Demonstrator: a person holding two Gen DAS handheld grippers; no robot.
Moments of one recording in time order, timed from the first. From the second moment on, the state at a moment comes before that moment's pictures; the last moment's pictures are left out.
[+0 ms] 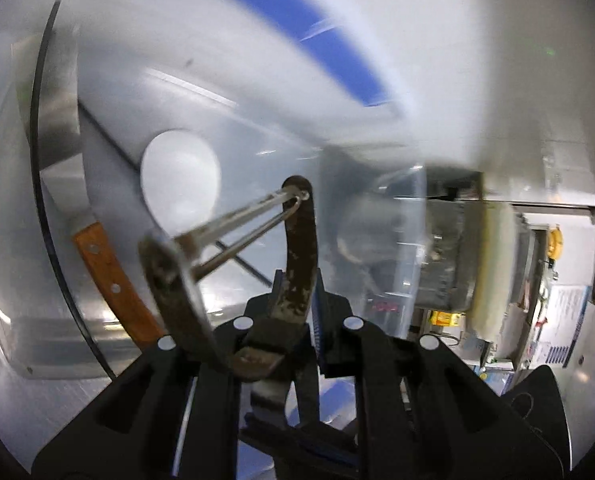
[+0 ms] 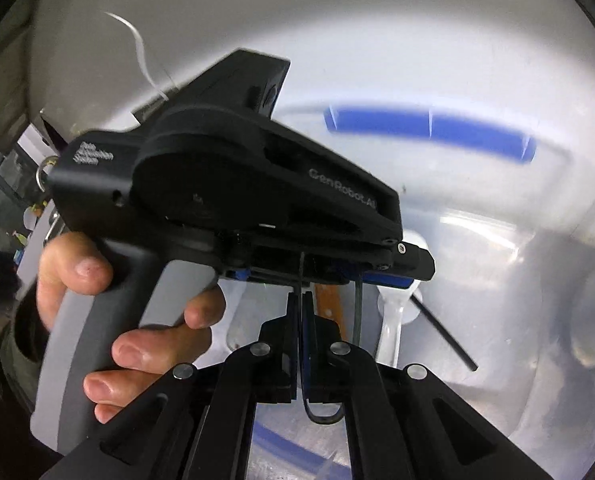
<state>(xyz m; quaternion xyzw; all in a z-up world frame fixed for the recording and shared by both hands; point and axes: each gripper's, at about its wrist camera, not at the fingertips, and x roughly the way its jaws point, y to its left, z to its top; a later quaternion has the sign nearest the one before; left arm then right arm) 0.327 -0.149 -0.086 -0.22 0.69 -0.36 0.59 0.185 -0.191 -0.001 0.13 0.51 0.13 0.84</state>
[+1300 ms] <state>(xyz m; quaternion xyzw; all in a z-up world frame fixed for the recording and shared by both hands) 0.197 -0.163 0.027 0.10 0.54 -0.37 0.75 -0.085 -0.254 -0.026 0.19 0.52 -0.08 0.83</state>
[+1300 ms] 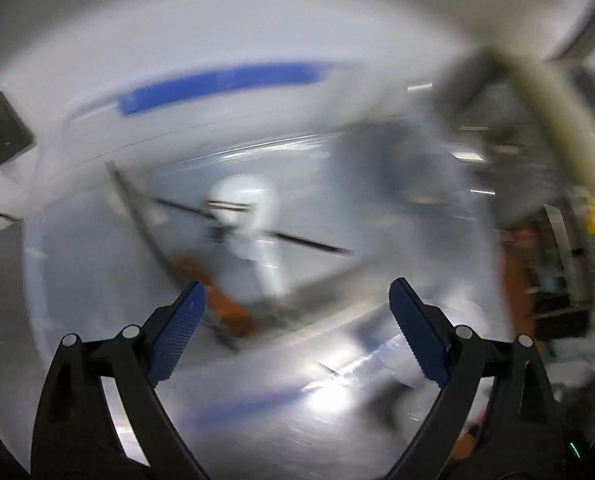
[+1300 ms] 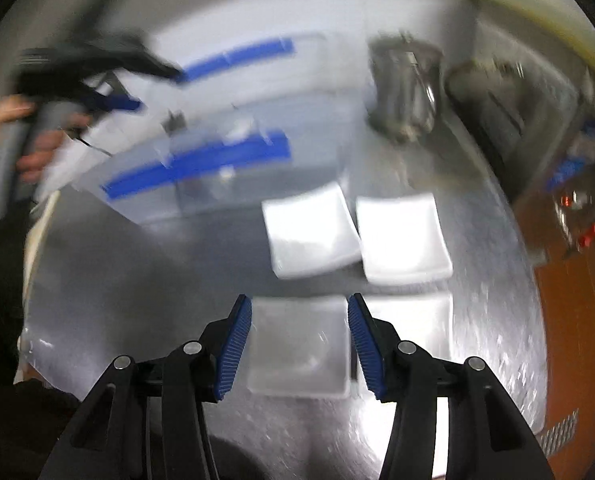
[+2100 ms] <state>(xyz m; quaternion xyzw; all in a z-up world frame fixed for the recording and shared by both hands) 0.020 -0.173 -0.135 0.08 0.60 -0.41 0.69 -0.147 -0.311 -0.079 0.25 0.54 -0.14 0.79</state>
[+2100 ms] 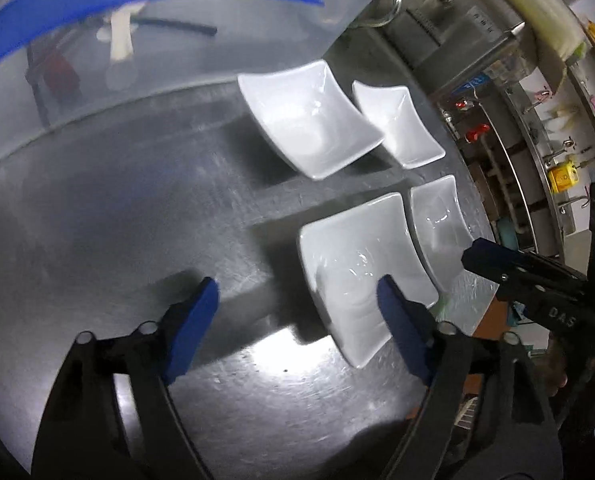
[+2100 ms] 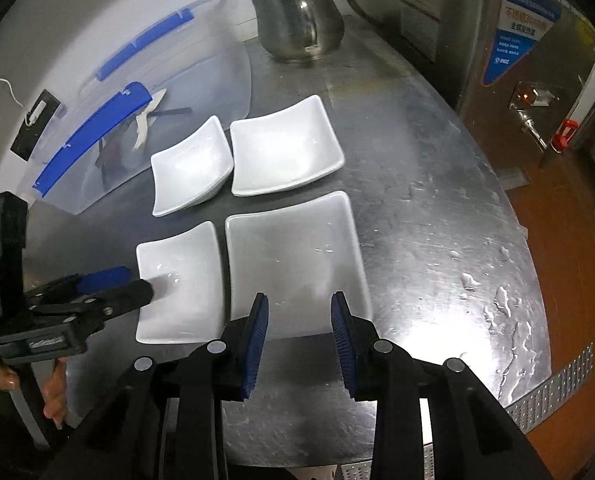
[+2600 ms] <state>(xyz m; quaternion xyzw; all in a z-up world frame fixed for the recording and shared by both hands) 0.011 -0.182 -0.140 0.10 0.61 -0.39 0.68 -0.135 -0.274 -0.067 0.22 0.55 -0.05 0.80</state>
